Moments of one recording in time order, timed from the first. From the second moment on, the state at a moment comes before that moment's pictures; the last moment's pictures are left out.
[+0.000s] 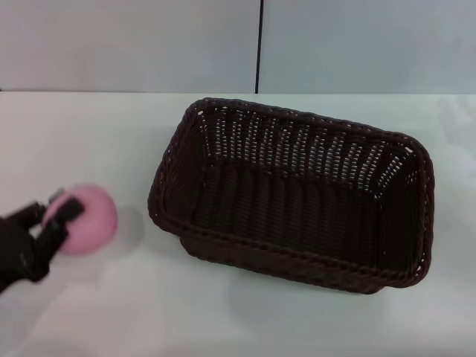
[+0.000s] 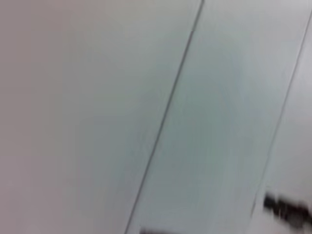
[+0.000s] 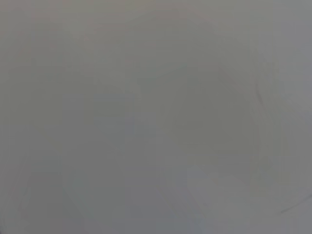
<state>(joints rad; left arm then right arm) -0.19 -2.05 -0.04 0.24 2.14 1.88 -0.88 0.43 2.07 -0.56 -0.21 -1.10 -1.29 0.93</state>
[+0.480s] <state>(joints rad) -0.42 -2.06 -0.03 0.09 2.16 1.85 -0.88 0.43 2.07 -0.56 -0.18 -1.10 -1.29 0.93</state>
